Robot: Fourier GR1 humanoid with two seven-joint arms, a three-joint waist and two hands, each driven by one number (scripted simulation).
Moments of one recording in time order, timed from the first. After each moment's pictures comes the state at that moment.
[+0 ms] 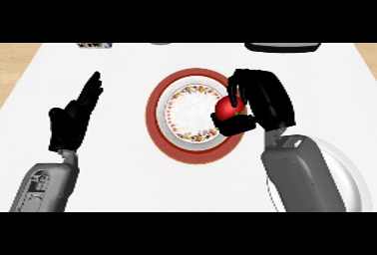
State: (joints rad) left arm -0.27 0.20 0.02 -1.42 -0.09 0.02 0.10; right arm -0.52 -0.03 0.16 -1.55 0.87 0.11 0.29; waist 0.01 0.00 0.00
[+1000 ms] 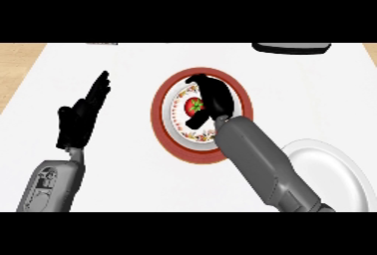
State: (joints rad) left arm -0.29 0.17 0.02 -1.40 -0.10 0.00 0.09; right arm -0.85 0.00 0.43 -0.74 0.54 -0.32 0.32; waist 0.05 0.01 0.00
